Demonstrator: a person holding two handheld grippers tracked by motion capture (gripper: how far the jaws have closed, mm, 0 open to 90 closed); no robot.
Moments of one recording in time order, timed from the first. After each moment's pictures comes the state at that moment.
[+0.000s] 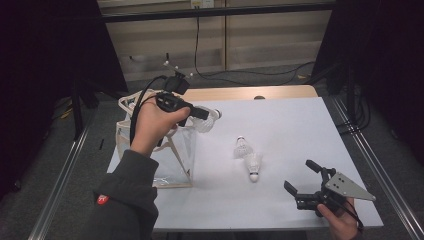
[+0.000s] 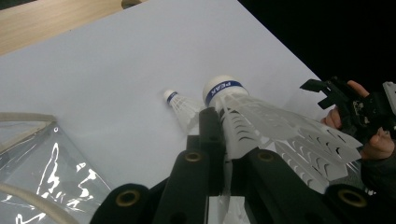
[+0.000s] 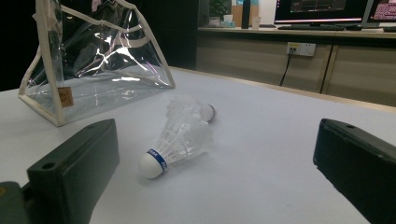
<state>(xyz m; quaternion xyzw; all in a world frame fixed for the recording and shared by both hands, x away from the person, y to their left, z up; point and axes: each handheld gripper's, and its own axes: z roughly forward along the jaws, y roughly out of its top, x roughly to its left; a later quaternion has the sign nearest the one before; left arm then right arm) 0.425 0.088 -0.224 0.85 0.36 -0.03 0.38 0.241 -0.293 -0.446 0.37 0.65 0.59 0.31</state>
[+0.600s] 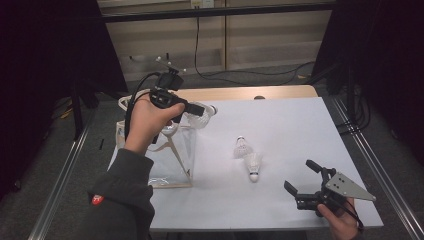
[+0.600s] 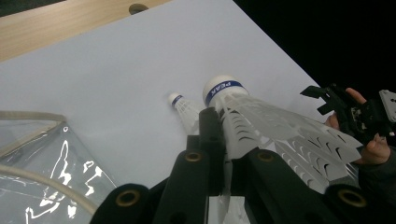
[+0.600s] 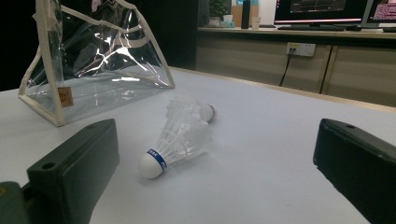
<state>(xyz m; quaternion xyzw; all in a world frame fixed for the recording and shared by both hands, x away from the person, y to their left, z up) 0.429 0.100 -0.217 0.85 0.37 -0.03 0.38 0.241 -0.293 -0.446 0.37 0.65 0.59 0.31</state>
